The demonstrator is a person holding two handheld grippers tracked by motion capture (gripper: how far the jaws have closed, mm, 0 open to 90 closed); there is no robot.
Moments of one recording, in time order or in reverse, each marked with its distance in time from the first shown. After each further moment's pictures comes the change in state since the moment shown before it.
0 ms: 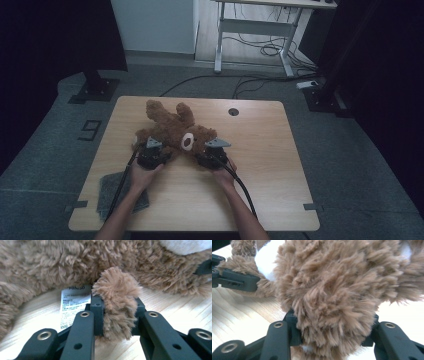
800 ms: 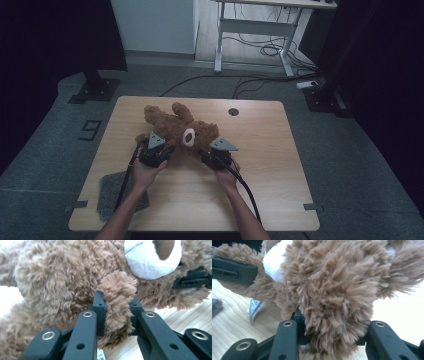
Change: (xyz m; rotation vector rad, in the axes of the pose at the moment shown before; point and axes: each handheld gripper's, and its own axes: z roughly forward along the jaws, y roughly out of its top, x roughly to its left) left arm -0.033 0.029 -0.035 -0.148 0.035 0.101; right arm 0.000 0.003 -0.026 -0.174 0.005 -0.023
